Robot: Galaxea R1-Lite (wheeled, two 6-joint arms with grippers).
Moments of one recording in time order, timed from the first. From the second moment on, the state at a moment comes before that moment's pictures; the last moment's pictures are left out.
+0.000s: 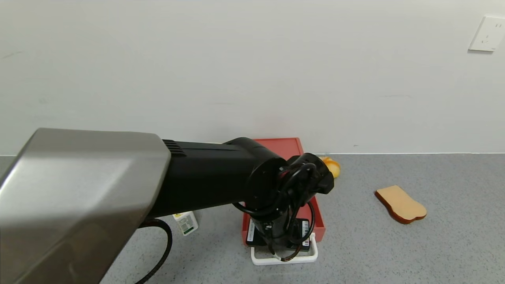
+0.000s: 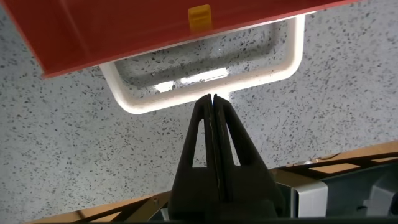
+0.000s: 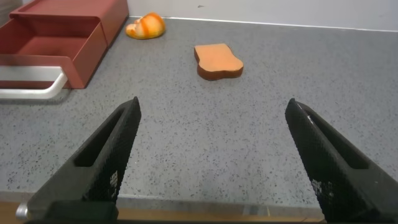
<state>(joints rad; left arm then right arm) -0.89 2.20 -1.80 0.84 0.14 -0.73 0.00 0.00 0.00 0.00 0.03 -0.01</state>
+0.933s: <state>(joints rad) -0.89 2.28 -1.83 0.84 0.20 -0.80 0.00 0.00 0.00 0.00 0.03 -0.01</state>
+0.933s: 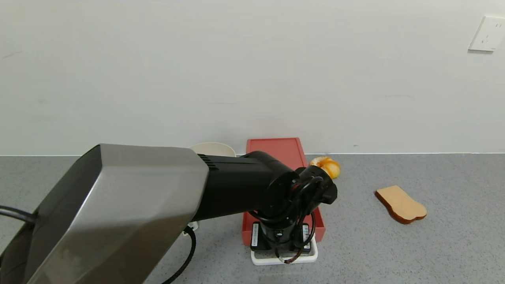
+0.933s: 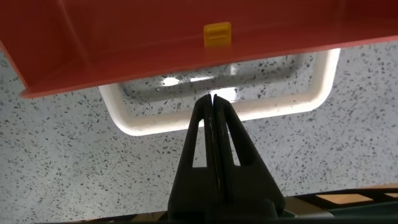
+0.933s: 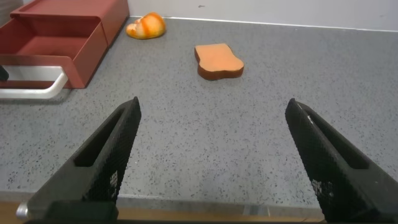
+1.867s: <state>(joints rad) -0.91 2.30 -1.82 0.75 0.32 -0.81 0.00 0.00 0.00 0.00 0.03 -0.01</state>
